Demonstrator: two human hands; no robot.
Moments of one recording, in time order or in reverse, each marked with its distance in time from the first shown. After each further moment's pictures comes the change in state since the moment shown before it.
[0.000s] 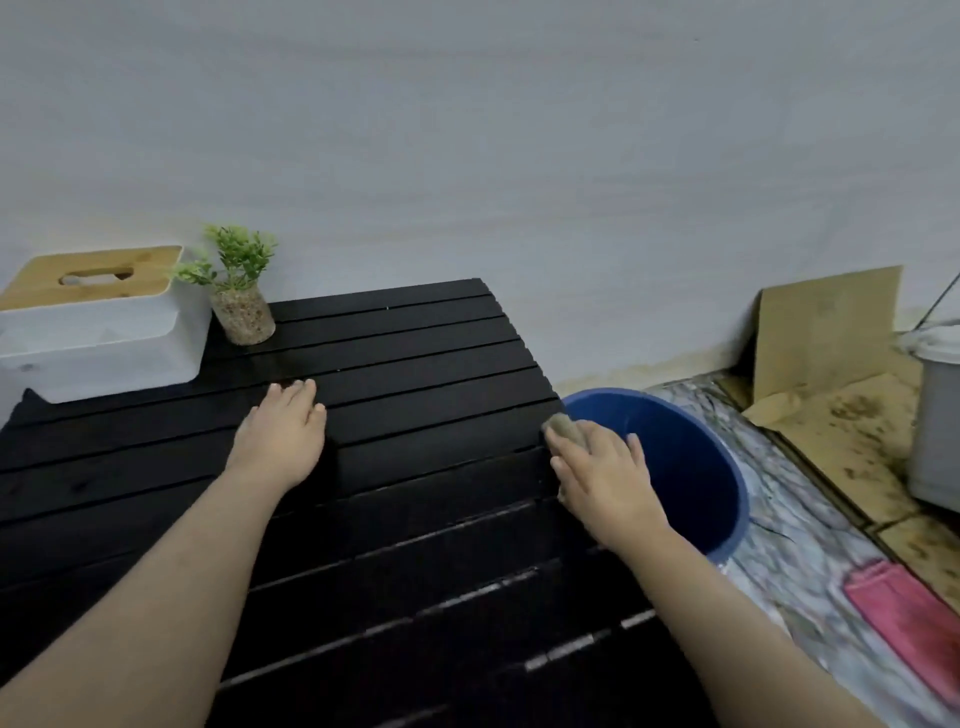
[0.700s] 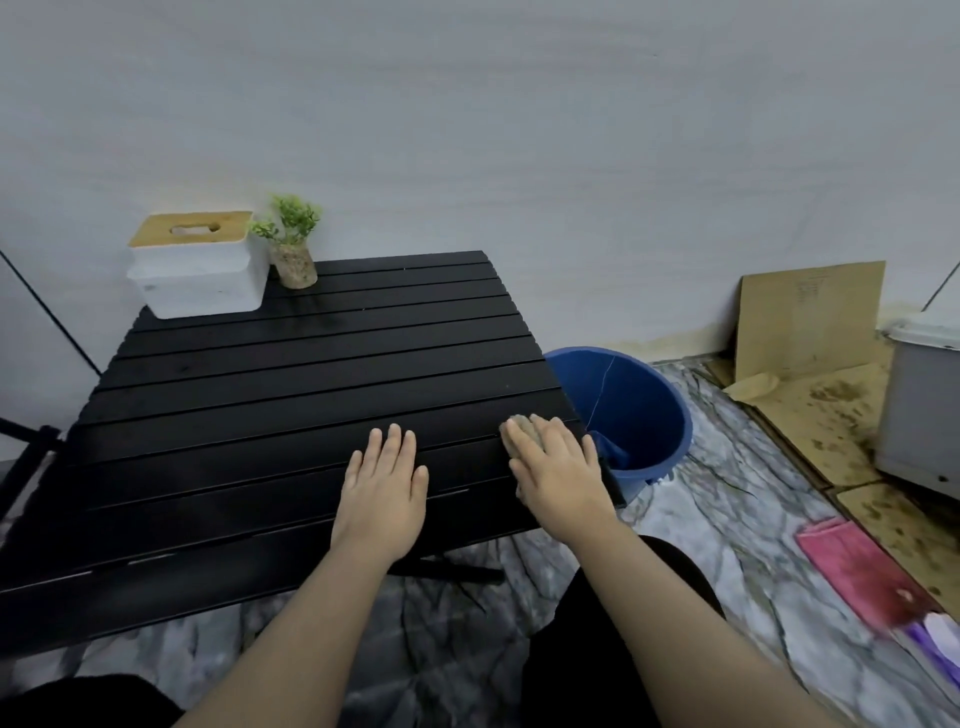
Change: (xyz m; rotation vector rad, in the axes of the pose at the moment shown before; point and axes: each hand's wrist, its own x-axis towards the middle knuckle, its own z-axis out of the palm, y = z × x) left_hand -0.229 0.058 0.065 0.090 -0.030 0.118; right_hand -0.135 -0.022 -0.011 -0.015 -0.085 -0.109
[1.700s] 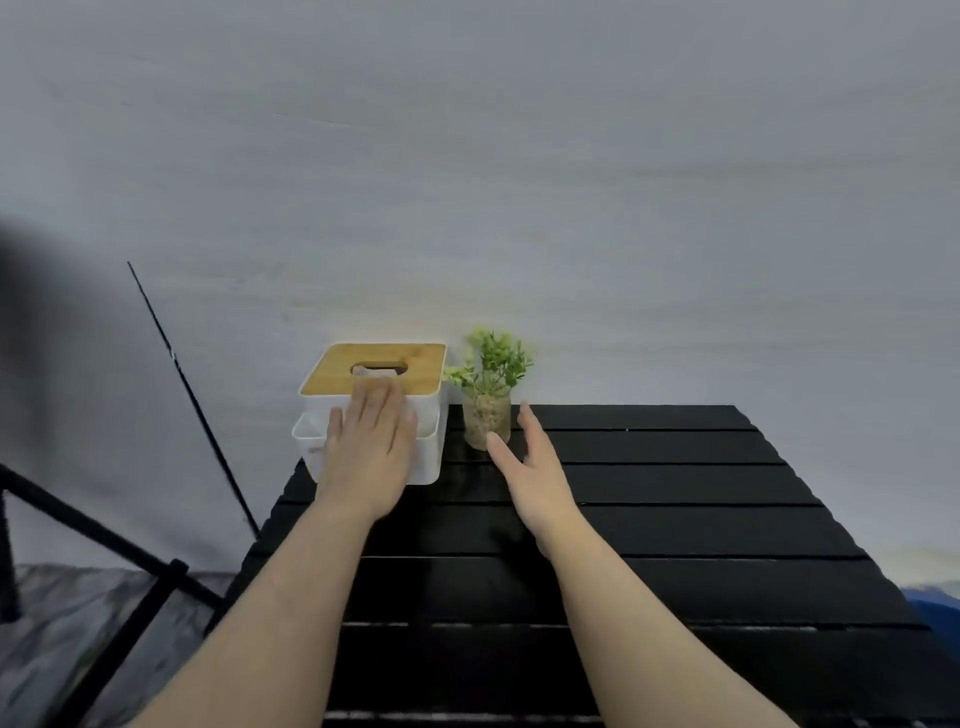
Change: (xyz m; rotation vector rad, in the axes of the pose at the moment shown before) left_hand 0.285 -0.240 -0.149 -0.008 0.412 -0.155; right_hand 0.369 -0.234 0.074 1.205 -0.059 -0.034
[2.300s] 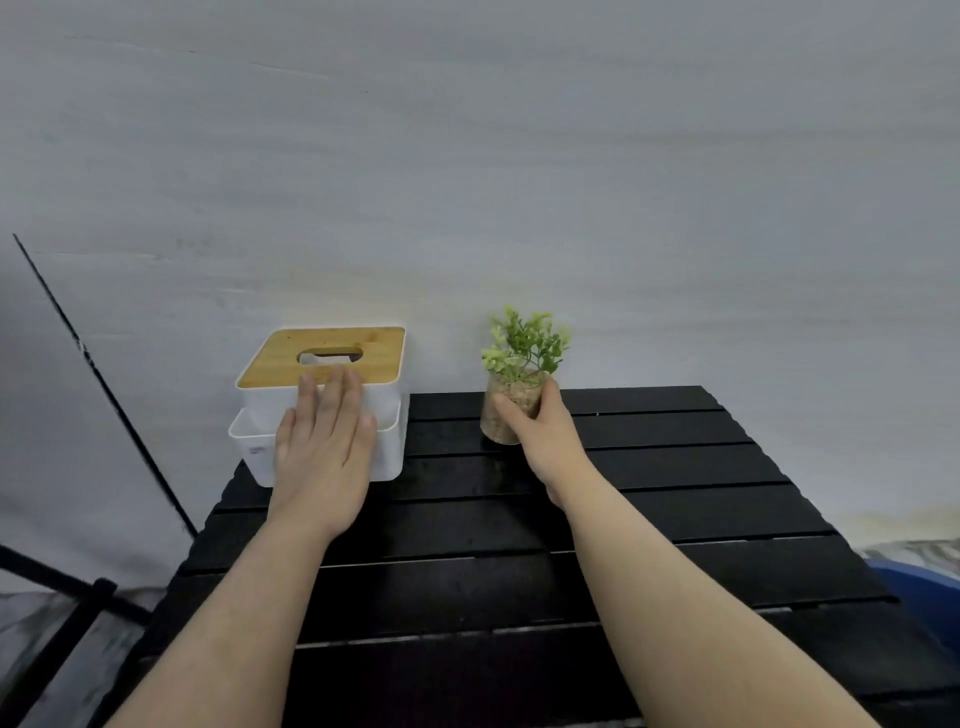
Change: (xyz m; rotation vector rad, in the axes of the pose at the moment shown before) left_hand 0.002 -0.012 0.026 0.035 0.051 0.043; right_hand 0.038 0.007 -0.042 0.005 0.122 -0.088
